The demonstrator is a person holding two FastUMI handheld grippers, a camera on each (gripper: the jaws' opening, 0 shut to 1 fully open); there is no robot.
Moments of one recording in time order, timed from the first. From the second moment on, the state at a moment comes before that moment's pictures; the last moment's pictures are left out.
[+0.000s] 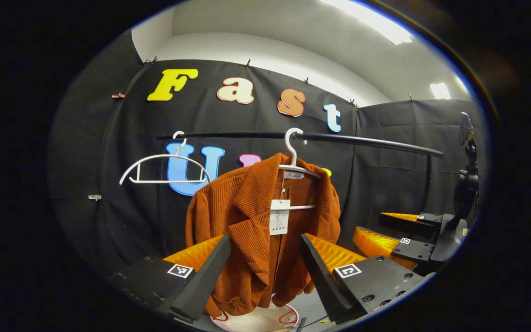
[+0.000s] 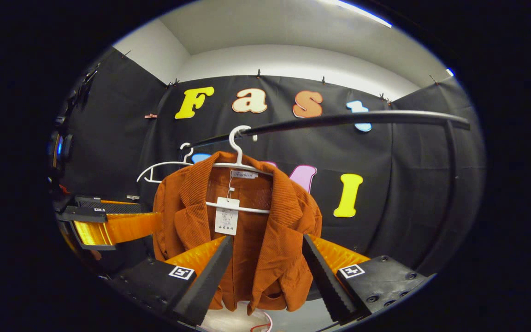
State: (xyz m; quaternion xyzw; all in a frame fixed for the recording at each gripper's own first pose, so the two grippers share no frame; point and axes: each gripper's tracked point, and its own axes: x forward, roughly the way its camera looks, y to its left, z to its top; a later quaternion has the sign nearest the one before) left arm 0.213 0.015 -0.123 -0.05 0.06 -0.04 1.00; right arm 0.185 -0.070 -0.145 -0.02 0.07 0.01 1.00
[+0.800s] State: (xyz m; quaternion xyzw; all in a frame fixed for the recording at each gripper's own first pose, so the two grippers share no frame) left arm 0.308 0.004 -0.184 -0.08 0.09 0.01 0.99; right arm 0.265 -0.081 -0.252 0.02 0.17 0.08 0.98
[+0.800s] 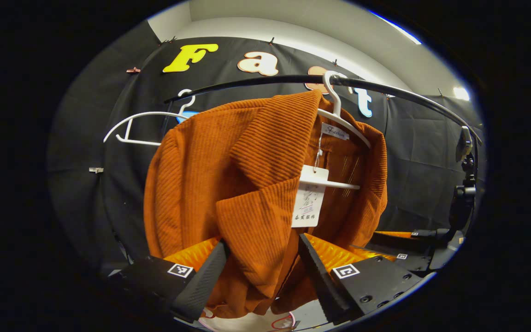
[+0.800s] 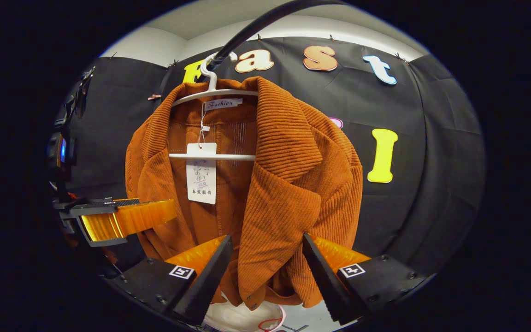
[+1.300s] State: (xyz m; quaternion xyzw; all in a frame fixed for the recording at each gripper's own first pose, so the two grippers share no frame) left arm 0.341 0.024 -0.188 -0.07 0.08 0.07 0.99; right arm 0.328 -0.127 -0.253 0.03 0.15 0.05 0.99
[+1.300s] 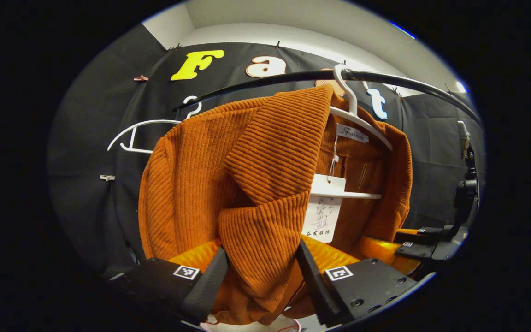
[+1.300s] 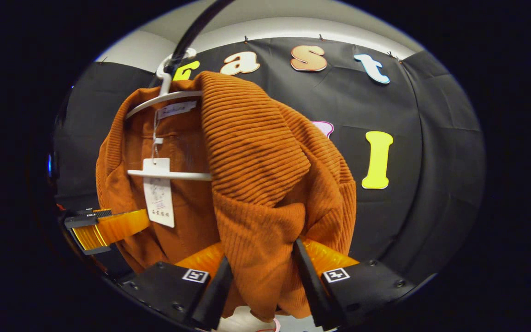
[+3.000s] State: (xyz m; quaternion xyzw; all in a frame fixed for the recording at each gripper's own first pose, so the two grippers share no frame) left arm 0.357 0.173 -0.049 0.11 0.01 0.16 0.98; right arm 0.405 -0.231 -0.124 0.12 0.01 0.04 0.99
